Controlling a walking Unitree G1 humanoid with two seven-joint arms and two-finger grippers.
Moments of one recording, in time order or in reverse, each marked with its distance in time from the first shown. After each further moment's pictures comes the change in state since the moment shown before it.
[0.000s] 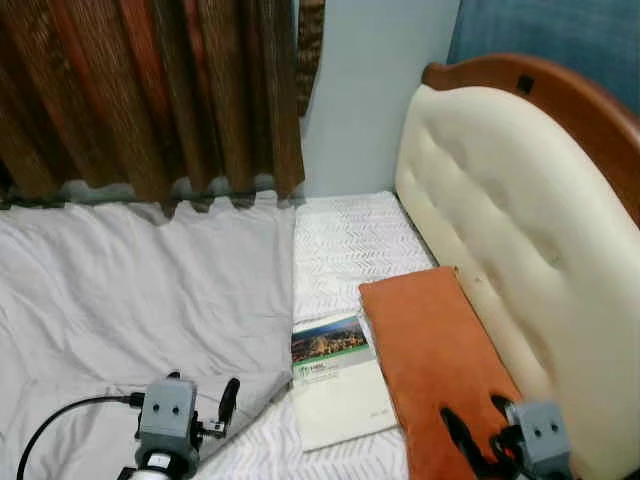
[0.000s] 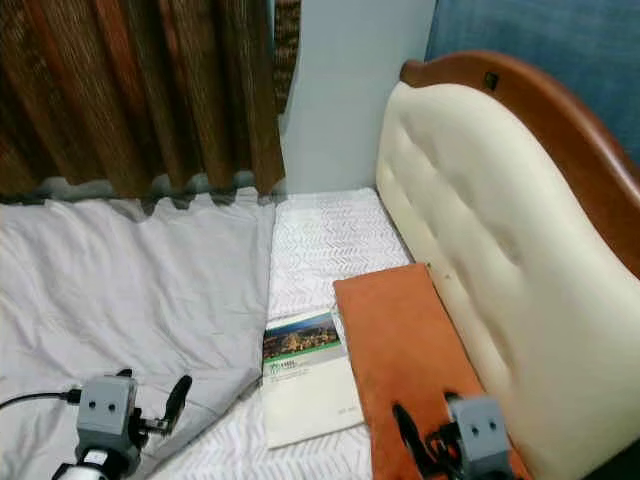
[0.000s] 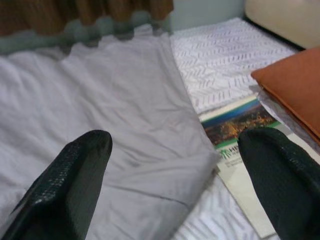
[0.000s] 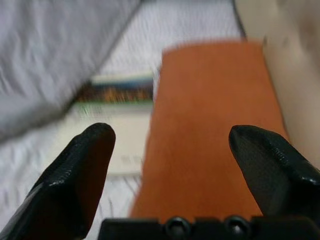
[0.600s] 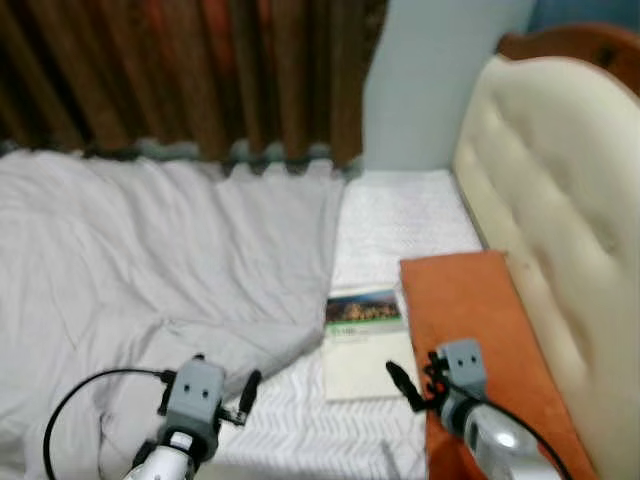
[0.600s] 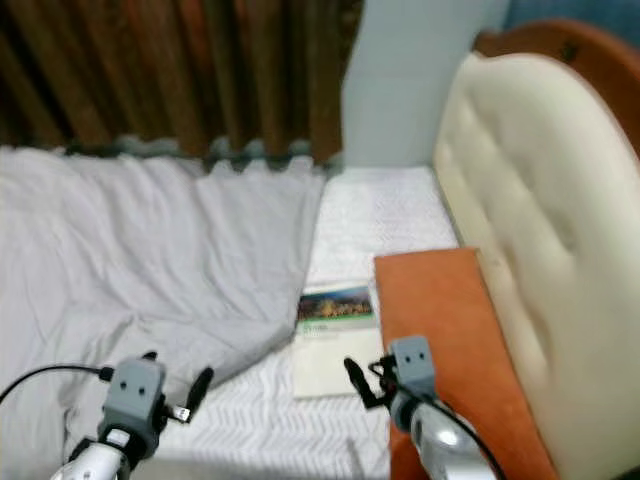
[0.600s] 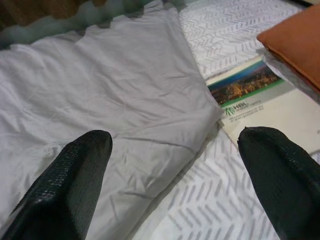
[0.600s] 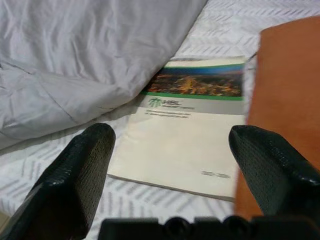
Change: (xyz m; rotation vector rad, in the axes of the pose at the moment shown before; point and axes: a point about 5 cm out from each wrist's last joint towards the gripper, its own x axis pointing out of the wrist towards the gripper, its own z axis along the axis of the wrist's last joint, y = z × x) left arm 0.006 -0.009 0.019 0.173 -0.012 -0.116; right arm 0.103 0.034 0.025 0.078 0.013 0.116
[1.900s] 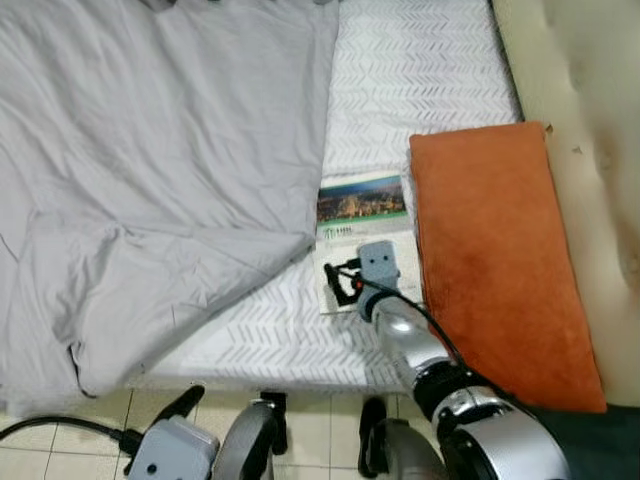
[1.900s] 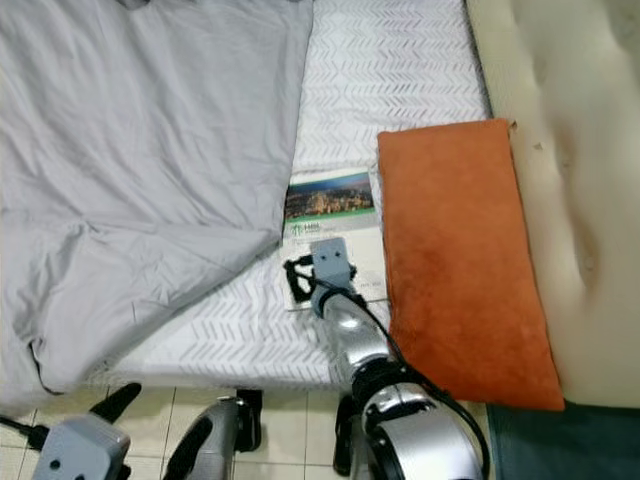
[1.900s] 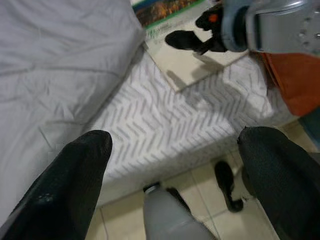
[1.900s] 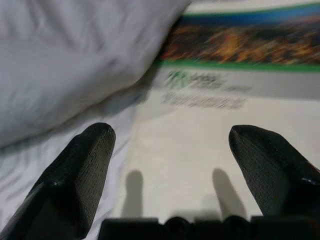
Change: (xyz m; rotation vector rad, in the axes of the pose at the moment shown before) left arm -0.110 -0.025 0.059 0.016 -0.024 -0.119; right arm 0.095 0.077 0.100 -0.128 -0.192 -0.026
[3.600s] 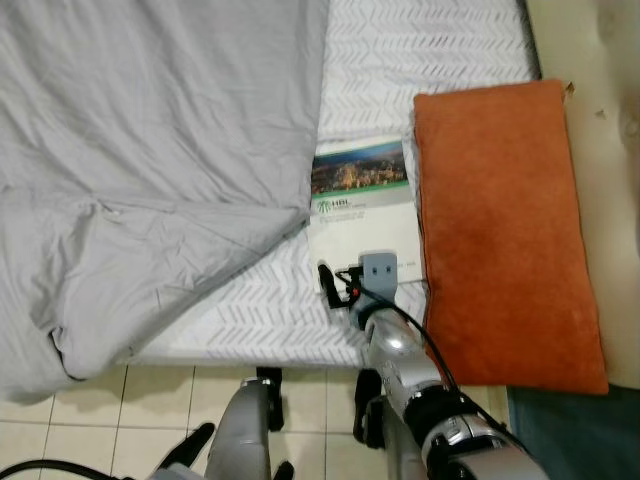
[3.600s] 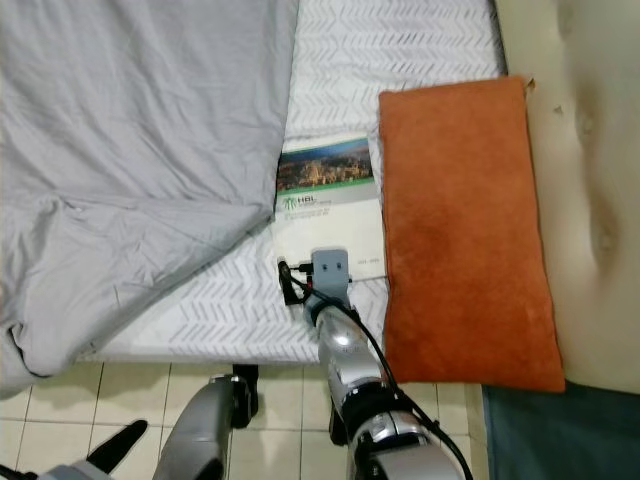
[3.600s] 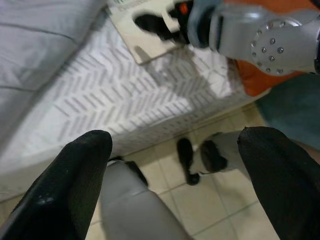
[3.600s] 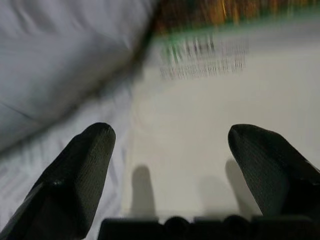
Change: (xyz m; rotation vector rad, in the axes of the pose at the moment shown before) left arm -0.020 -0.025 -0.001 -0.108 0.014 -0.086; right arm -0.017 0.009 0.005 0.129 -0.184 0.000
